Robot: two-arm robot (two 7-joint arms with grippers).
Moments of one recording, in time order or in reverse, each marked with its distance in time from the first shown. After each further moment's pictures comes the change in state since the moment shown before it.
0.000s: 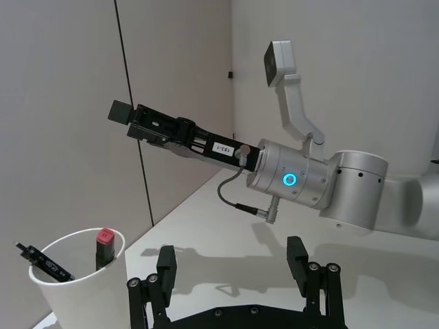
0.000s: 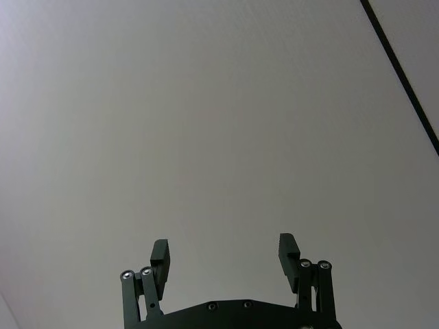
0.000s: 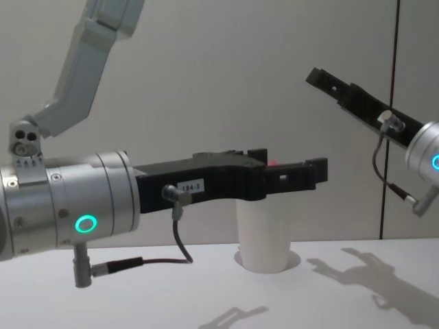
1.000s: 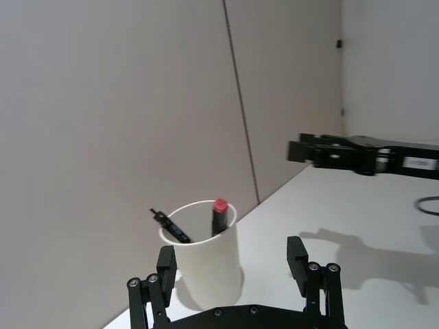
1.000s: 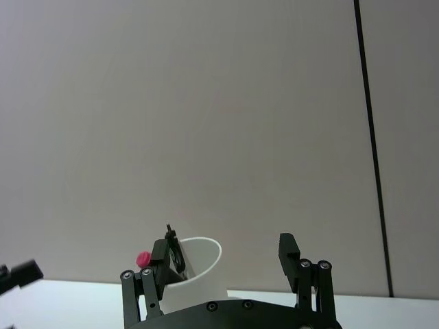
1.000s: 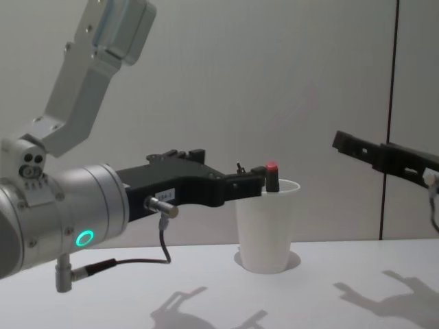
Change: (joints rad) left arm 0.037 0.009 0.024 -0.023 0.155 -0.063 0.352; right arm -0.264 0.105 0.026 -0.321 -0.271 0.094 -0.179
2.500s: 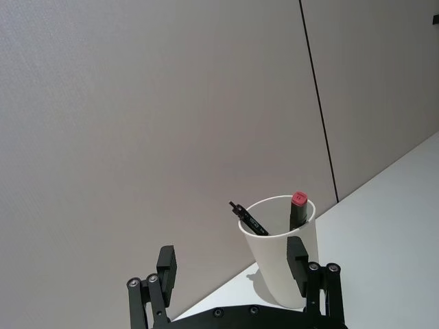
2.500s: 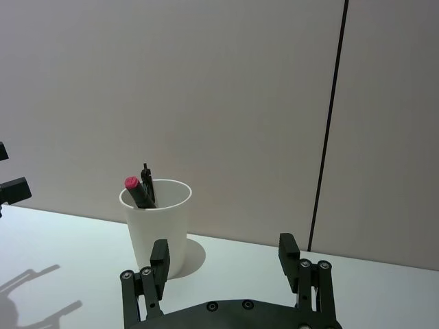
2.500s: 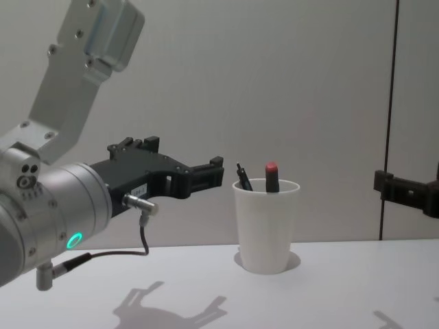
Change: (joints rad) left arm 0.026 0.006 0.017 -0.016 0.113 -0.046 0.257; right arm -0.245 0.097 0.023 -0.298 -0.253 0.086 -0.166
